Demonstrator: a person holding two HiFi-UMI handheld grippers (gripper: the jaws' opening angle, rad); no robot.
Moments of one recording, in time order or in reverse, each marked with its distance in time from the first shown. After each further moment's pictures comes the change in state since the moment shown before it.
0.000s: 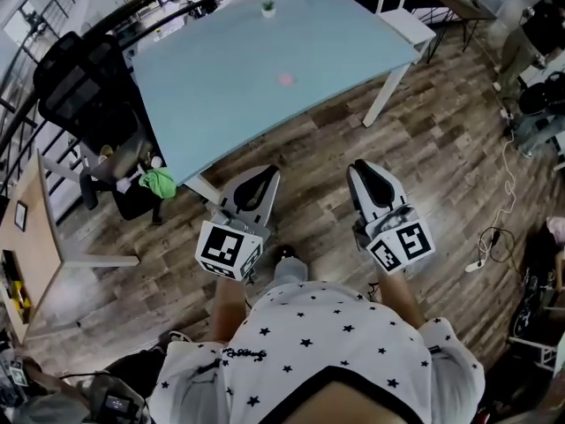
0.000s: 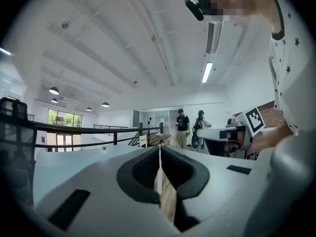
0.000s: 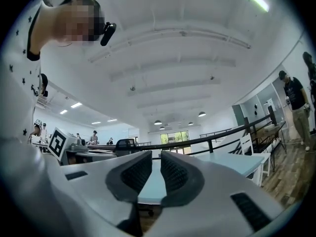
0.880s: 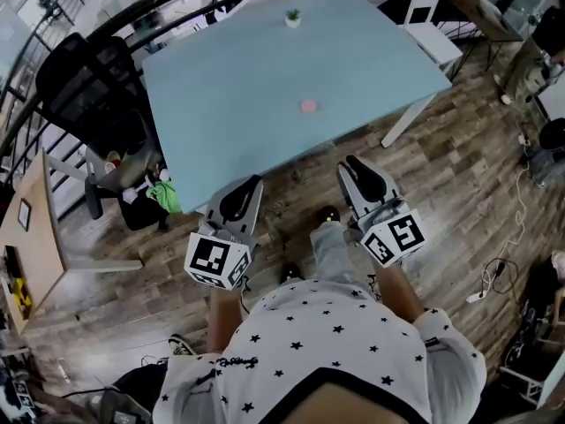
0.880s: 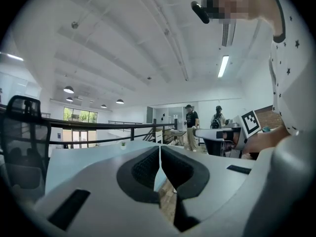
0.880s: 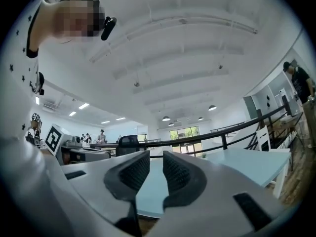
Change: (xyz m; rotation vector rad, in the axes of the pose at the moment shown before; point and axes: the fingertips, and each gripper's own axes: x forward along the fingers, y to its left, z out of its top) left arm 0.039 0.116 -0.020 -0.040 0.041 0.160; right arm 0.141 -0.046 -0.031 0.010 0.038 0.129
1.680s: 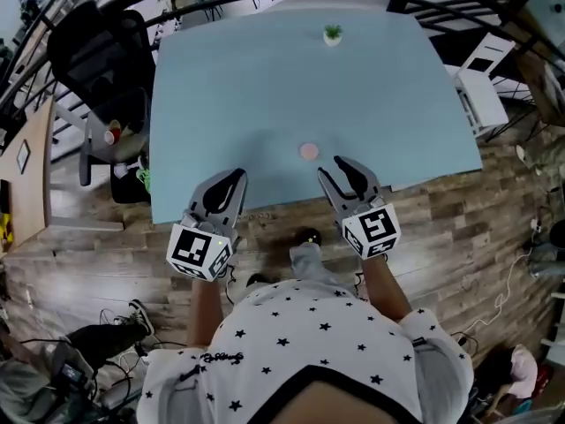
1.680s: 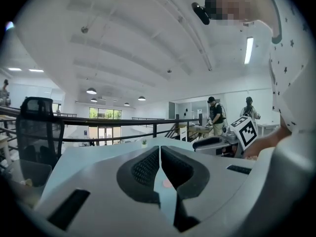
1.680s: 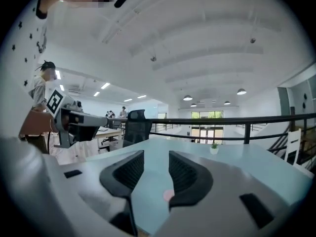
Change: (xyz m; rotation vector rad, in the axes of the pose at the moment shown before) left arm 0.144 0.090 -0.004 -0.047 0.054 0.289; right arm 0.162 -0.146 -0.077 -0.143 0.279 0.273
